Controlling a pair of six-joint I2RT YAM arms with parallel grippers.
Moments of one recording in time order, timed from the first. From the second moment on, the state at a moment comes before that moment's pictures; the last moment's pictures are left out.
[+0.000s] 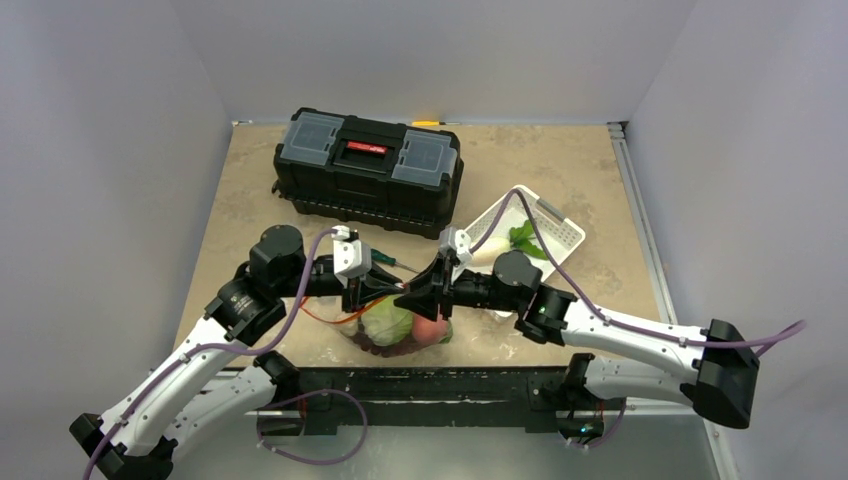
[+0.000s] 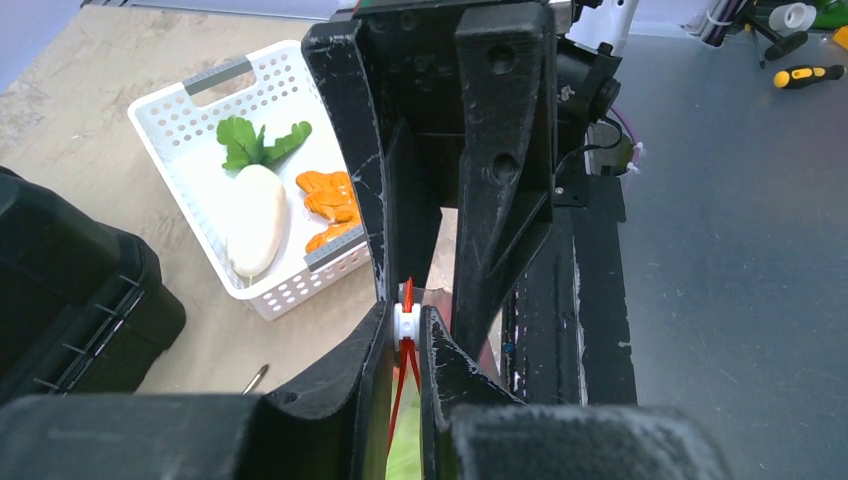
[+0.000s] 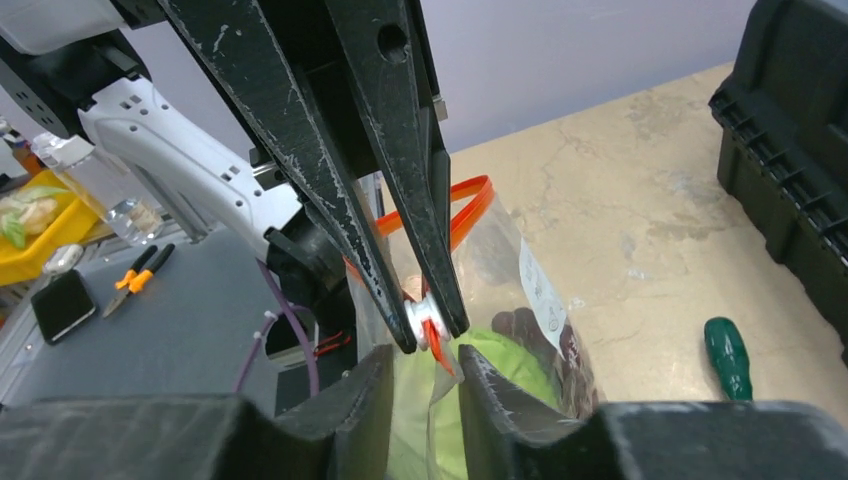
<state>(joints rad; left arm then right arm) -0.66 0.73 0.81 -0.31 0.75 0.16 1.05 1.04 0.64 0.41 -0.34 0.26</state>
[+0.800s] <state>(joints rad) -0.66 0.73 0.81 -0.39 0.68 0.24 1.05 0.96 0.60 0.40 -0.30 0.27</state>
